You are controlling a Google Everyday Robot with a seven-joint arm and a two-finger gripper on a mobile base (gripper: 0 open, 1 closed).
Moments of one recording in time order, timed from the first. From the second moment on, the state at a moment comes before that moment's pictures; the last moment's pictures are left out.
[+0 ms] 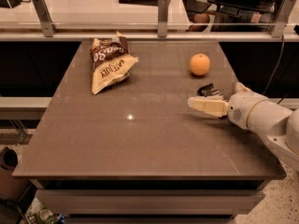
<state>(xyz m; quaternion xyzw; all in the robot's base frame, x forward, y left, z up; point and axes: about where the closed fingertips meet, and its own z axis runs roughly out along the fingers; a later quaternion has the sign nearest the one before) 0.582 -0.197 0.842 -0.15 0.78 0.16 0.59</state>
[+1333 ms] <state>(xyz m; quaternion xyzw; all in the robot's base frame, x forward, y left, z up) 0.581 -0.230 0.813 -0.19 0.81 0.09 0.55</state>
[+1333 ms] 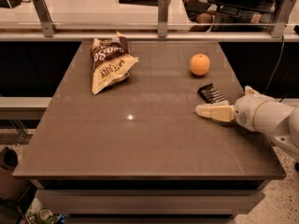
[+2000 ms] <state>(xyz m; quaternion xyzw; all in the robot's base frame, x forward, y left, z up) 0.582 -0.224 0.809 -0.19 0.81 0.11 0.55</state>
